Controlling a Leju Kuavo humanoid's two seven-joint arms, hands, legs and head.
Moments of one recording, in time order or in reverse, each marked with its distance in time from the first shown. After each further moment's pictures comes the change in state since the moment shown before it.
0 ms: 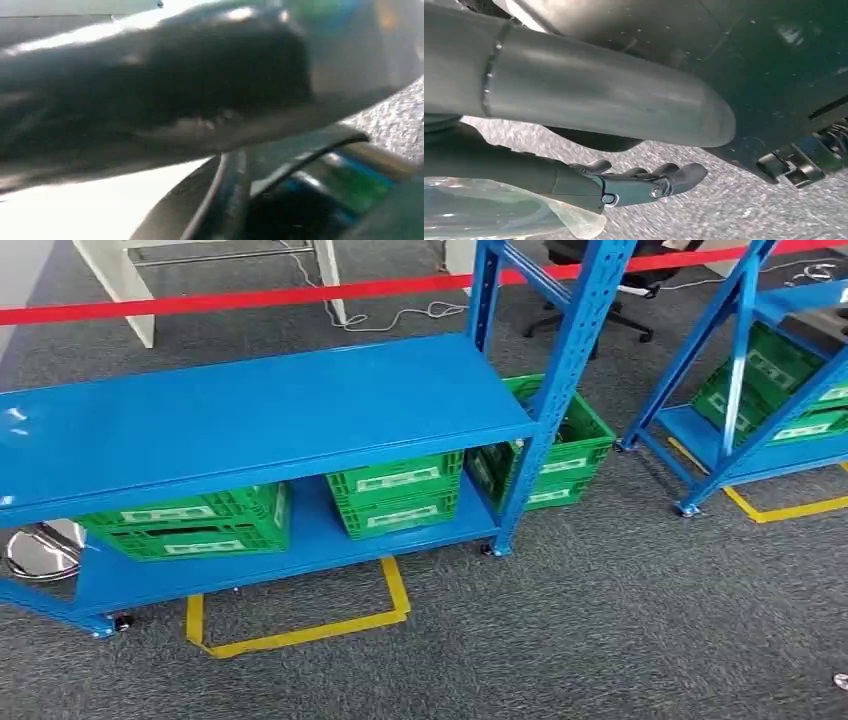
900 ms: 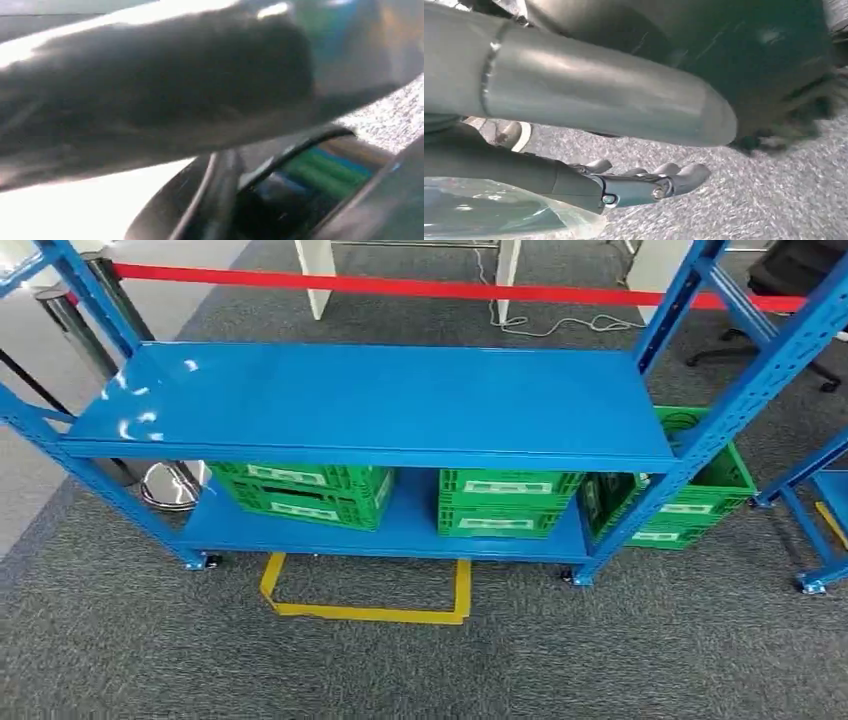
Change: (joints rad) left arm 0.002 0.007 0.010 0.000 0.033 0.000 -0.013; right arm 0.012 -0.005 0.004 0.001 -0.035 -0.019 -0.001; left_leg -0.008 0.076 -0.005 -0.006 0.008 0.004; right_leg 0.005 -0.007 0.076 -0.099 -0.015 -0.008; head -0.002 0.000
